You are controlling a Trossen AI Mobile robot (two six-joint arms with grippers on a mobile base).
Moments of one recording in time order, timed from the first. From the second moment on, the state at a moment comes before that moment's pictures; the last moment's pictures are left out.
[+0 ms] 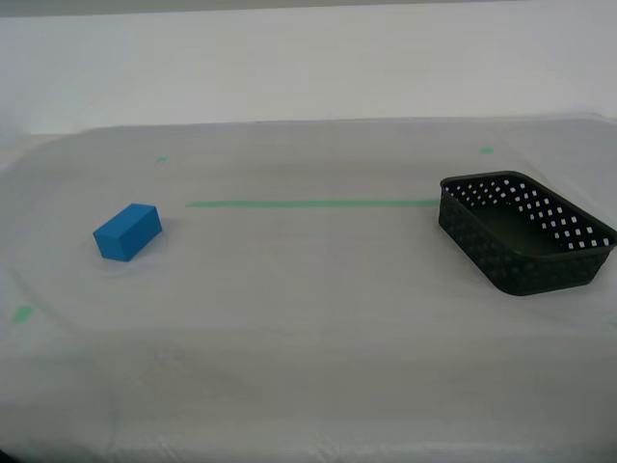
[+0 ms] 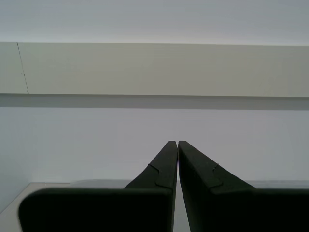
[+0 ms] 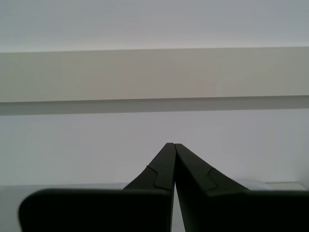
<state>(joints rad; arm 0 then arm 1) 0.00 1.05 0.52 0.61 0.00 0.00 0.00 1.05 0.52 0.61 -0.01 0.00</state>
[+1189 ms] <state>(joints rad) 0.00 1.05 0.52 0.60 0.00 0.00 0.00 1.05 0.52 0.61 -0.01 0.00</state>
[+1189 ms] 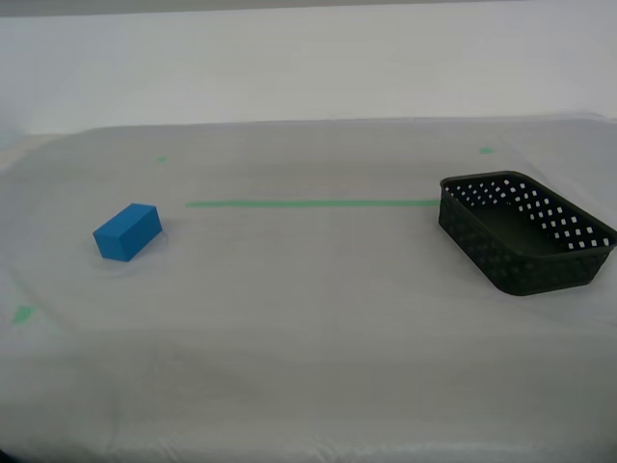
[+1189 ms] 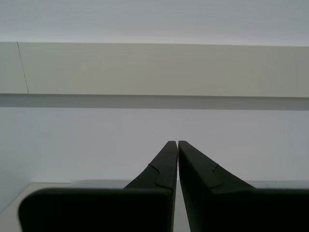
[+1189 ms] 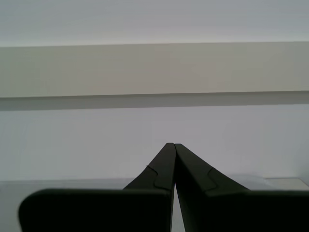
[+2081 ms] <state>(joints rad) 0.00 1.05 0.52 0.52 0.00 0.00 0.00 1.05 0.52 0.61 -0.01 0.00</state>
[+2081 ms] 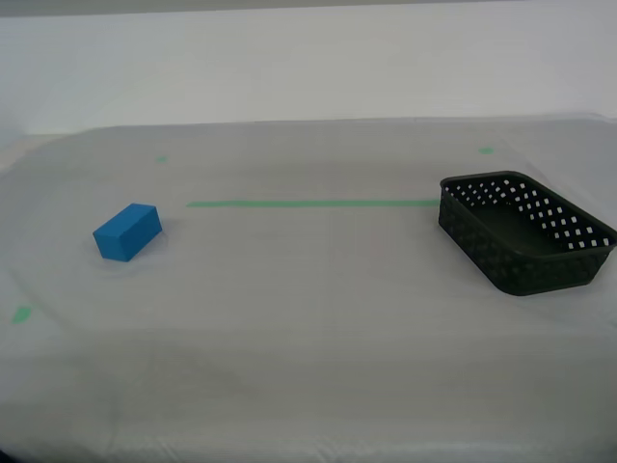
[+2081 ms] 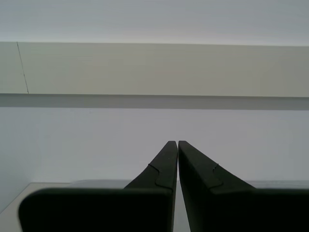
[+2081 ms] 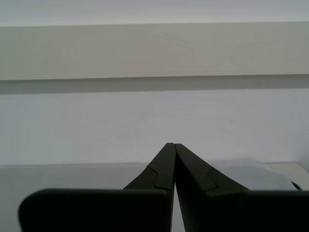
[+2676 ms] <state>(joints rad) 0.00 1.05 0.66 0.20 0.00 -0.01 0.00 1.05 0.52 0.61 -0.01 0.00</state>
